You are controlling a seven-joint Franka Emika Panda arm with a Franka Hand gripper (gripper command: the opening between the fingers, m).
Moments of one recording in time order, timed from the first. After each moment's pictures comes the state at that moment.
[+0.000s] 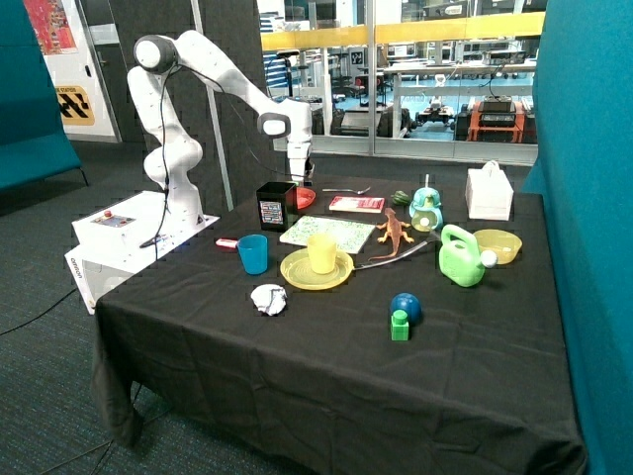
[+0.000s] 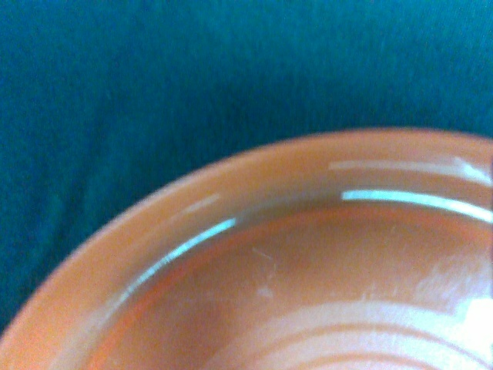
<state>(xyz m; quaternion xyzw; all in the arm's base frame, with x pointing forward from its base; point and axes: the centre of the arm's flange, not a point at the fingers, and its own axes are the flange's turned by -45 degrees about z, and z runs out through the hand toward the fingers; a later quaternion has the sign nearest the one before) 0.392 0.196 0.332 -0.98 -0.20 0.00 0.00</state>
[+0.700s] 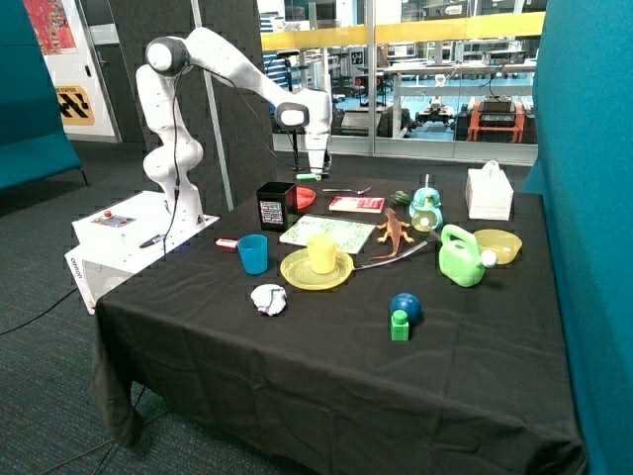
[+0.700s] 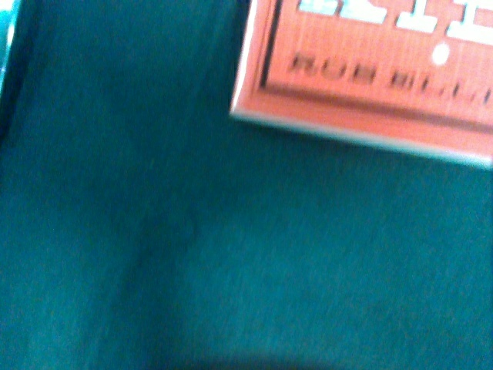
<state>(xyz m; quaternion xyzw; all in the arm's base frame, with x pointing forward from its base) 0.458 0.209 0.361 -0.98 -0.20 0.00 0.00</state>
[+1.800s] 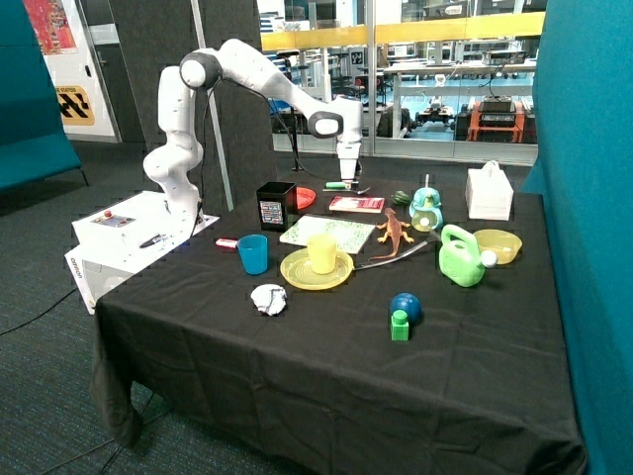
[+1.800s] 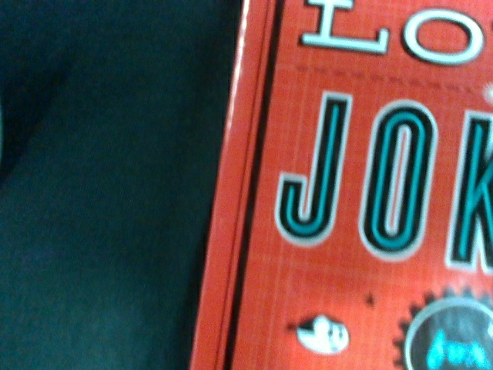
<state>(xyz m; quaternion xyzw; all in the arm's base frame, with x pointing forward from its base) 0.557 0.235 0.329 -0.98 -0.18 0.00 0.00</state>
